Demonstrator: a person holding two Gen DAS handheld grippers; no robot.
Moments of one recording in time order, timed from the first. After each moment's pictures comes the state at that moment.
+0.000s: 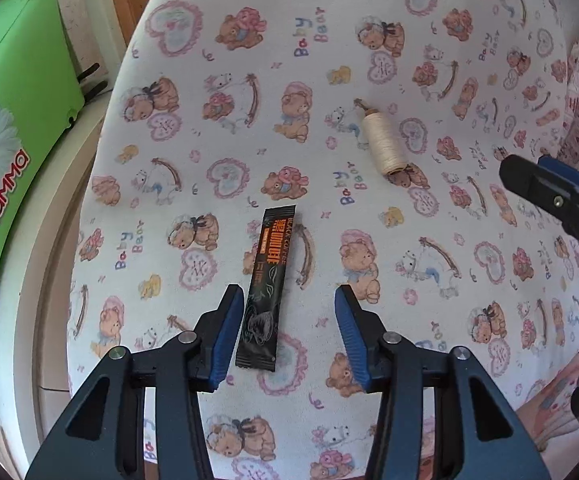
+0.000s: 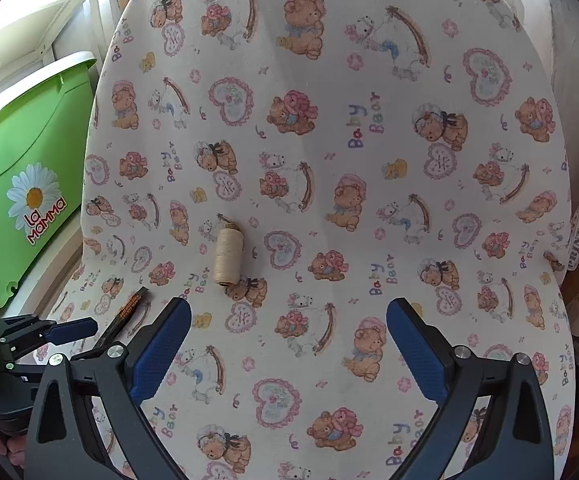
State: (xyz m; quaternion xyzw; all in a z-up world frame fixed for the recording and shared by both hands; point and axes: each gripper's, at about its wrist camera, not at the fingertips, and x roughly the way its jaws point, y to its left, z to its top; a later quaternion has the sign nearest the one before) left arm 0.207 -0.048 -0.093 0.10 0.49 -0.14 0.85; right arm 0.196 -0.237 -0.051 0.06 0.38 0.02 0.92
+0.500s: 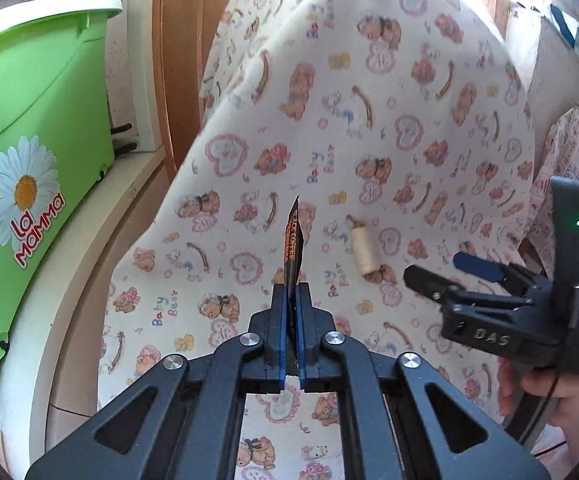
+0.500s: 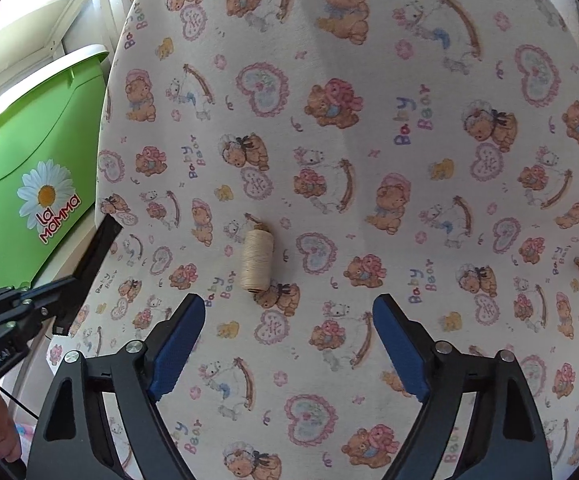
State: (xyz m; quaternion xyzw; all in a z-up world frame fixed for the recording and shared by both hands) left arm 0.200 -0.017 -0.016 0.01 0.37 -0.16 0.91; right arm 0.221 -0.216 -0.062 0.08 0.40 0.04 0.91
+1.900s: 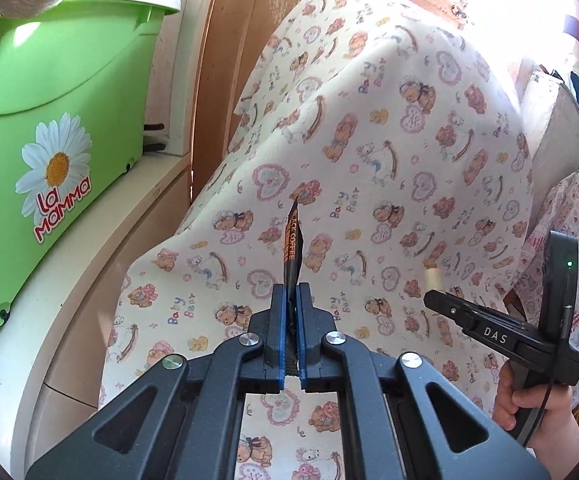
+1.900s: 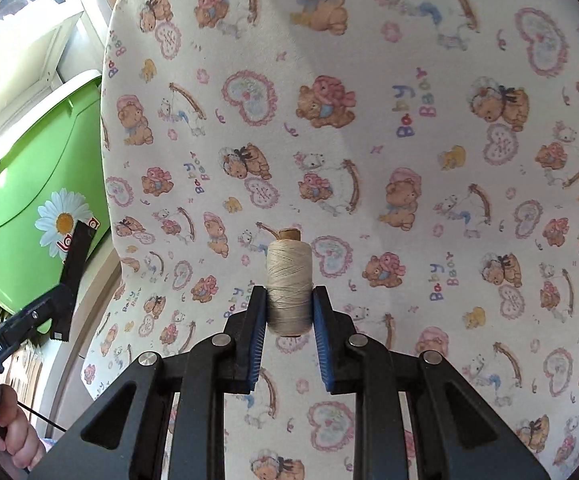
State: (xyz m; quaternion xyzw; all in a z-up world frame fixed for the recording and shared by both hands) left arm 0.189 0.015 0.001 -0.07 0.35 -0.14 0.92; right arm 0.214 -0.247 -0.055 0.14 0.40 0.08 0.90
